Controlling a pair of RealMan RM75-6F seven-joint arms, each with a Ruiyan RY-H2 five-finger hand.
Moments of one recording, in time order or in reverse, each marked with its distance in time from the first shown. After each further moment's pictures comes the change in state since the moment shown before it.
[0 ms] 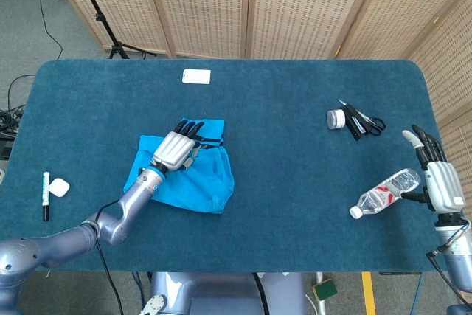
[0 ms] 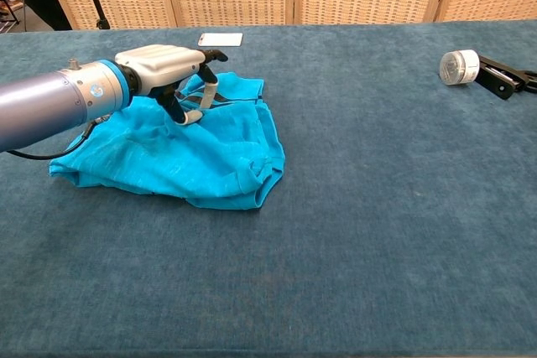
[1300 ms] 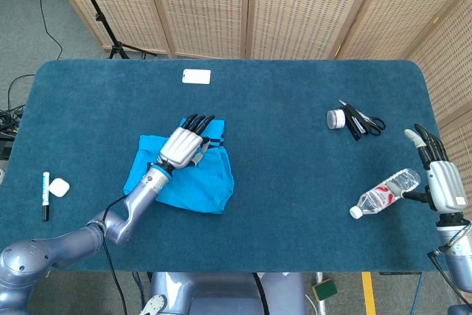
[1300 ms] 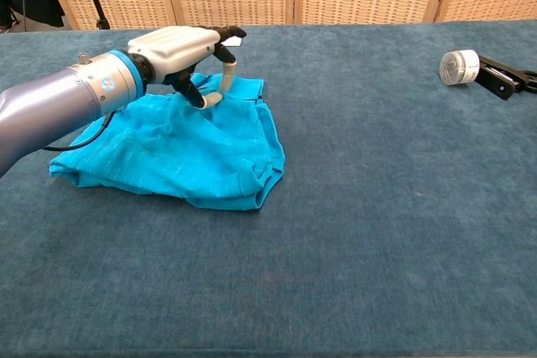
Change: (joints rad) left arm -0.008 -0.068 -0.017 0.094 0.143 0.116 -0.141; right arm -0.003 0.004 0.003 -0.002 0.000 0.006 0.010
